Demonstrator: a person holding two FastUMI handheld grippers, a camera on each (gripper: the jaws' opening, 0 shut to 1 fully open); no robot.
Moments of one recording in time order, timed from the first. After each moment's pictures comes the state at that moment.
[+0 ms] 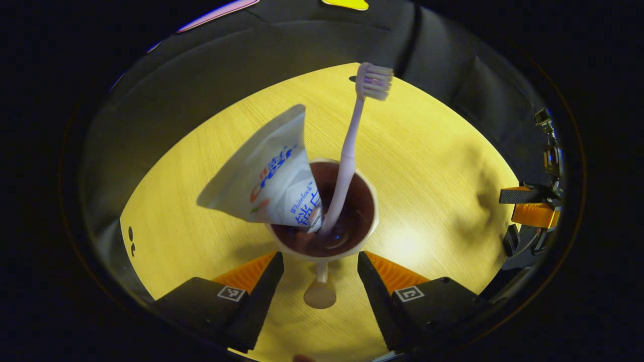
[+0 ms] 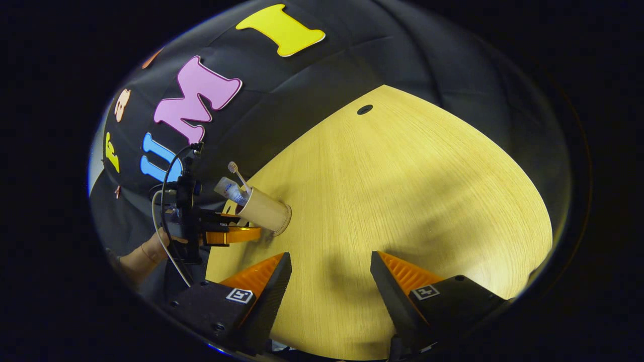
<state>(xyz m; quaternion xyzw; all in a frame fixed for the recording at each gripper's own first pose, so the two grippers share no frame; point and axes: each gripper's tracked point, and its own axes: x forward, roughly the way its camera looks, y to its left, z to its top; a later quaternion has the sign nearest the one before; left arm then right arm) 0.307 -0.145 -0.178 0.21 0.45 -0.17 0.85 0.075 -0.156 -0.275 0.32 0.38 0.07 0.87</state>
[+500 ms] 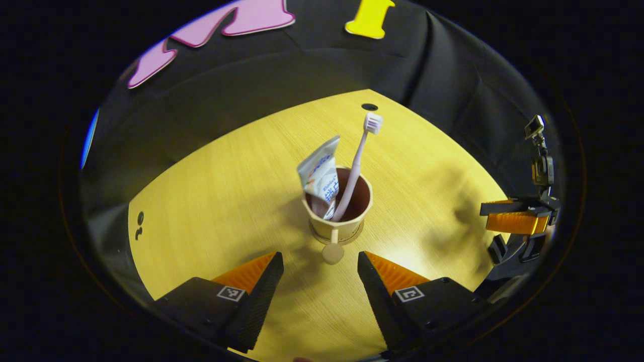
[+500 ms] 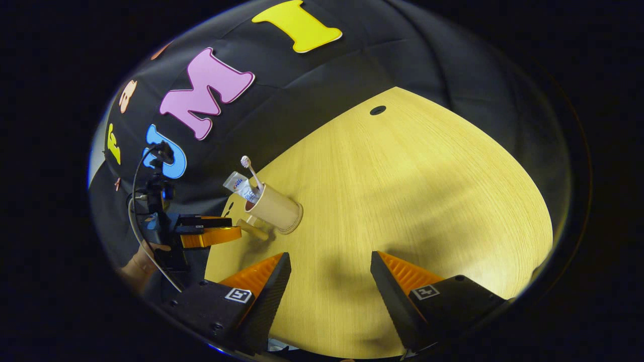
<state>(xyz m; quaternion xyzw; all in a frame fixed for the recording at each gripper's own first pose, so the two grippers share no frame) 0.265 -0.118 -0.128 0.15 0.39 -0.15 0.90 0.079 -0.126 -0.259 0.30 0.38 0.08 0.87</state>
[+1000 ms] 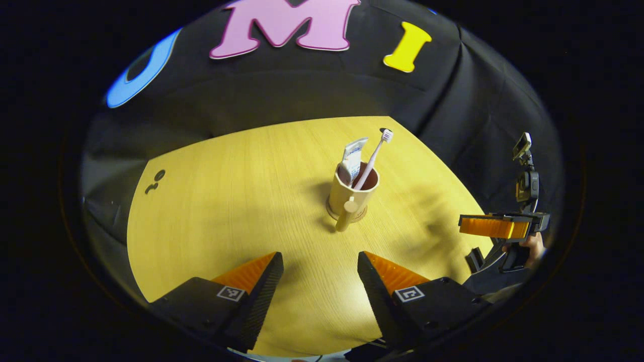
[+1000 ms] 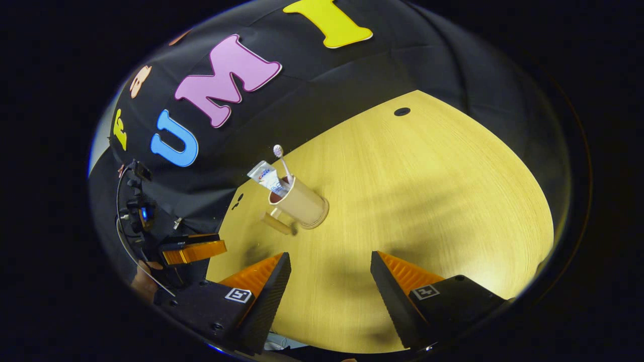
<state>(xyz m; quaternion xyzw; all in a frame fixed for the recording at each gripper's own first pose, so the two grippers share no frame) 0.179 -0.066 -0.105 0.04 0.35 -0.11 0.93 0.075 -0.074 -0.231 0.28 0.38 0.10 0.88</state>
